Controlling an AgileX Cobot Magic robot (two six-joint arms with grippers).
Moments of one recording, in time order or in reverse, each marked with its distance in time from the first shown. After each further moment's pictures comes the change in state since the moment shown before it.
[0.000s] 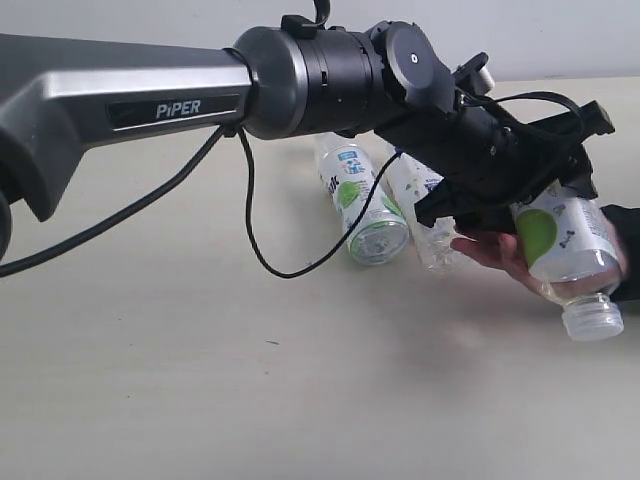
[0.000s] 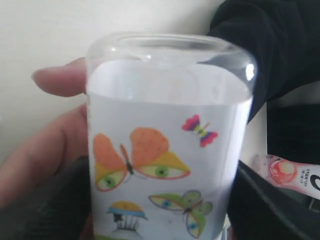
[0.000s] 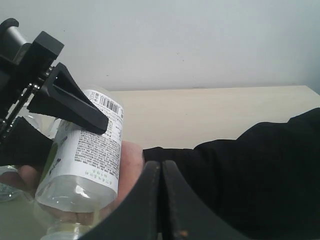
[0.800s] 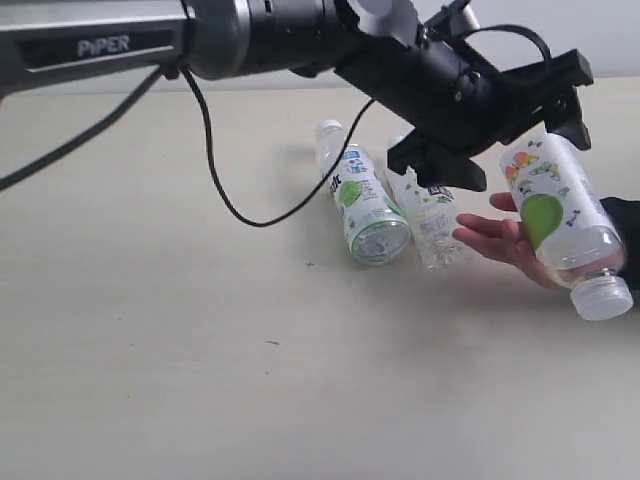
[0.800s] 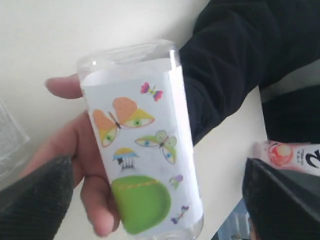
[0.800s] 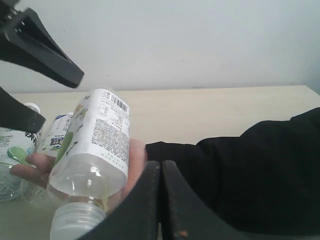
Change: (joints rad) left arm 0.067 -0.093 0.000 0.036 0.104 0.123; right arm 0.000 0.000 0.000 0.000 0.000 0.000
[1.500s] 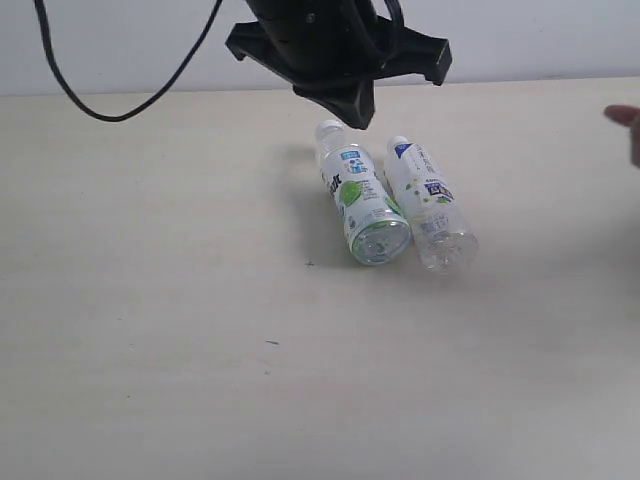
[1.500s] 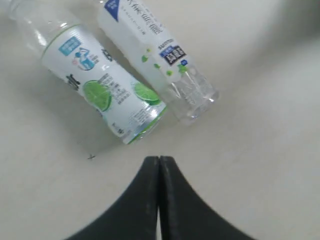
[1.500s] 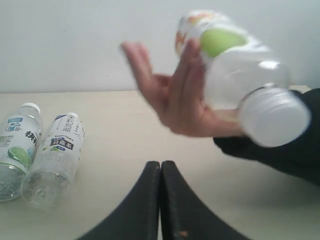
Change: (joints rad) left arm 0.047 -0.269 0.057 0.689 0.366 -0.066; right arm 0.000 0.000 0.000 0.000 0.000 0.000
